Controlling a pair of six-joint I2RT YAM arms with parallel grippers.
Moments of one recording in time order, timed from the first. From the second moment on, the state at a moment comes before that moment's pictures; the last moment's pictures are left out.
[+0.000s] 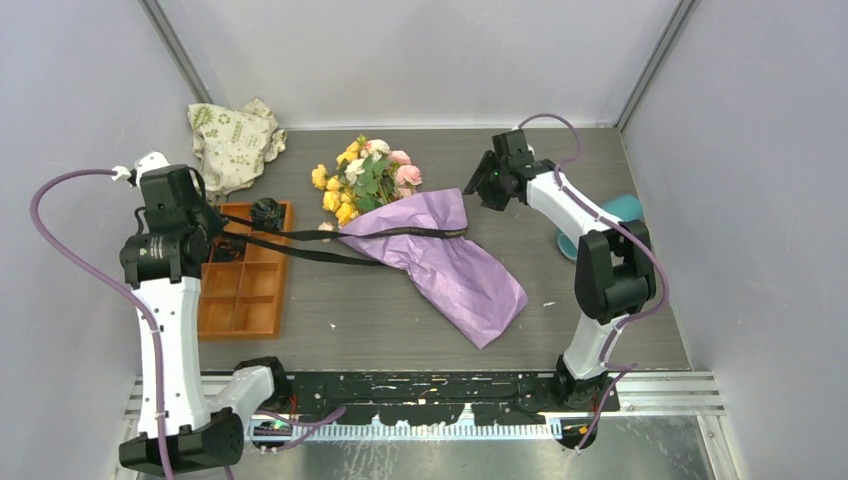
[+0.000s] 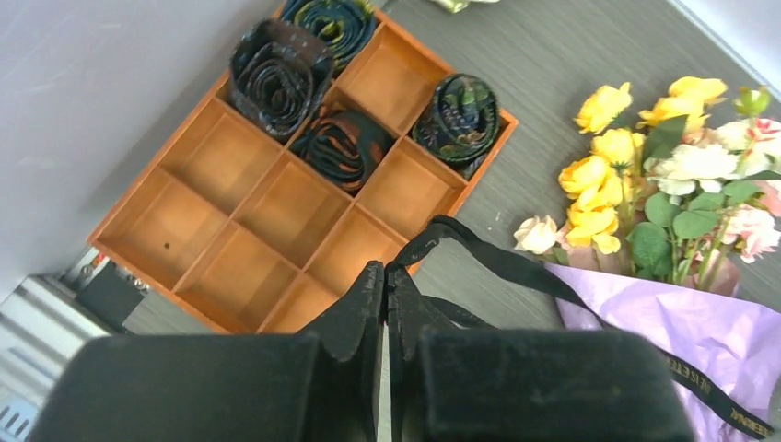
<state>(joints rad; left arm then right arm) 0.15 0.99 1.38 -1.00 -0.32 -0.42 0.30 1.79 1.40 -0.47 -0.04 0.79</state>
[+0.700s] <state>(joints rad) 0.24 1.08 1.00 -0.82 0.22 -0.53 0.43 1.70 1.15 -0.58 0.07 0.63</state>
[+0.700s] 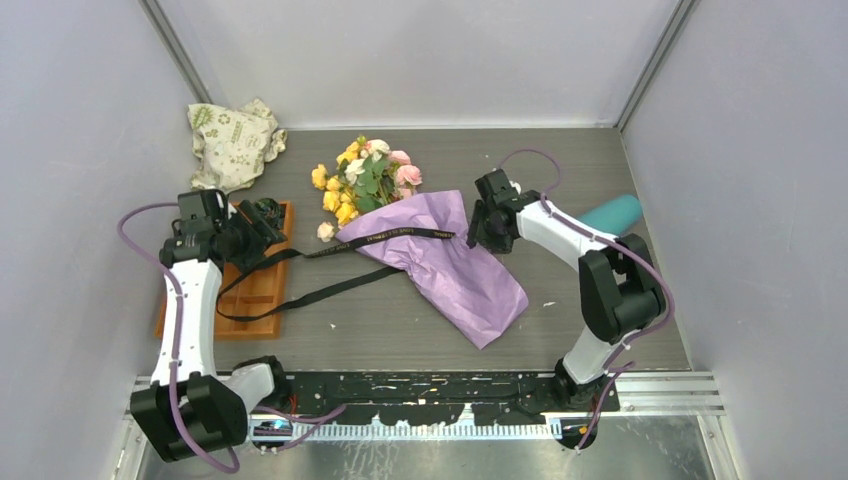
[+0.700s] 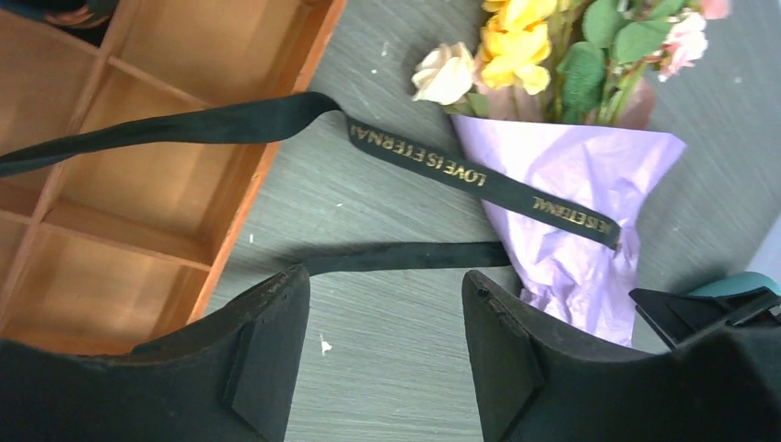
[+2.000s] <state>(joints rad) 0.24 0.95 1.14 -0.81 0.32 -0.57 1.02 1.55 1.39 -0.46 -0.26 0.67</state>
